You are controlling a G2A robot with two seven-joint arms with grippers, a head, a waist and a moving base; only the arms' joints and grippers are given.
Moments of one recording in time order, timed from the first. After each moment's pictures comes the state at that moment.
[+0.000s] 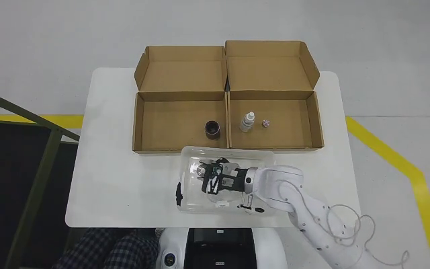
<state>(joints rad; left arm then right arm) -0.11 -0.30 -0.54 -1.19 3.07 0.29 0.07 -1.16 -1.18 0.92 -1.84 -1.40 -0.68 0.37</state>
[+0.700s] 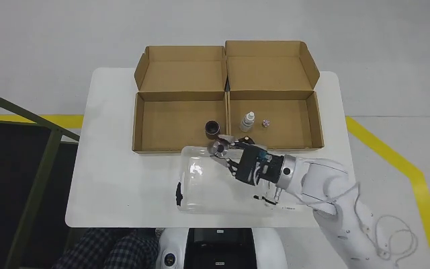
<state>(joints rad) -0.11 -0.30 -0.54 -1.19 3.07 0.29 0.07 -1.25 -1.14 1.19 -2.08 -1.21 -0.70 0.30</state>
